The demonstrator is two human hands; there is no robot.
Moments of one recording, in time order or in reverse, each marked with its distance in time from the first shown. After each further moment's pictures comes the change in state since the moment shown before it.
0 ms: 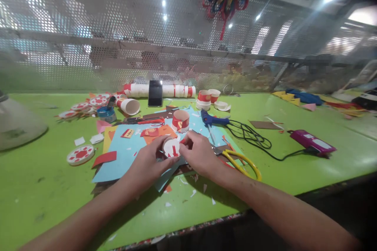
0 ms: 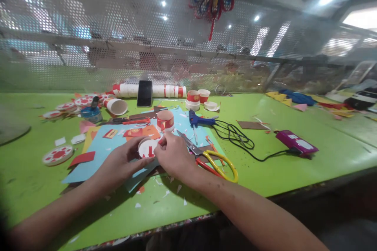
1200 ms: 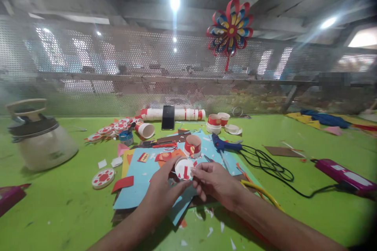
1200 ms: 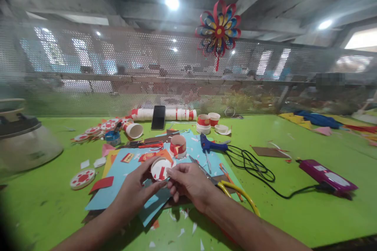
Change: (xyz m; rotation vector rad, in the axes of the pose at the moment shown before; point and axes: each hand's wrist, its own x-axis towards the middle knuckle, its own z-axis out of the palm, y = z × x) left_hand 0.002 -0.002 -0.001 -0.106 0.180 0.031; right_hand 0.002 0.000 -0.009 1.100 -0.453 0.421
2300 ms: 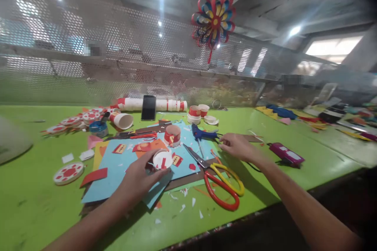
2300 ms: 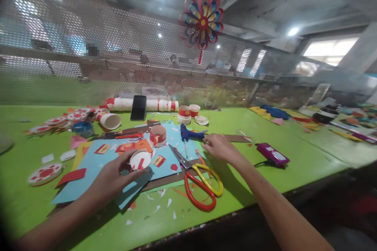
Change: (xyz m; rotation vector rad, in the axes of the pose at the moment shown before) left_hand 0.002 0.001 -0.003 0.214 -0.100 -0.044; right_hand -0.052 -0.079 -0.124 -1.718 0.403 -0.130
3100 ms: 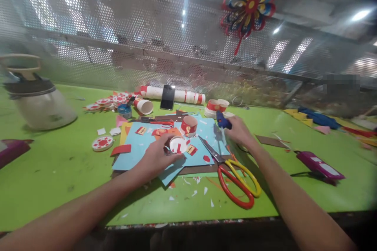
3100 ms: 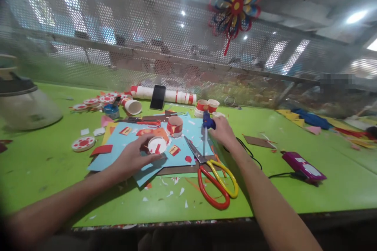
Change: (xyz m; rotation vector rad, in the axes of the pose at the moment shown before) left_hand 0.002 -0.004 0.001 -0.009 0.055 -0.023; right_hand 0.083 0.012 0.045 0.109 0.263 -0.002
